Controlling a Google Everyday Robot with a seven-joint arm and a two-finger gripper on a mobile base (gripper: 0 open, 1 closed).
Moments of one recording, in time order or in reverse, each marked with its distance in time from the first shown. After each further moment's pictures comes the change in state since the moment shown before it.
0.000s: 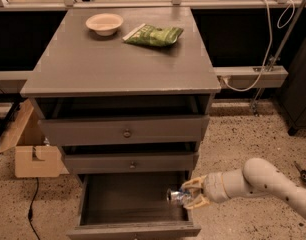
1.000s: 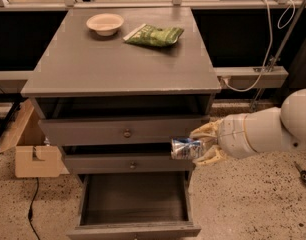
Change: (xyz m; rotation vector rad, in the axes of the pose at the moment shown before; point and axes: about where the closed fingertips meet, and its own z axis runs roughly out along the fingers) arm -0.223 -0.074 -0.180 0.189 0.254 -0.183
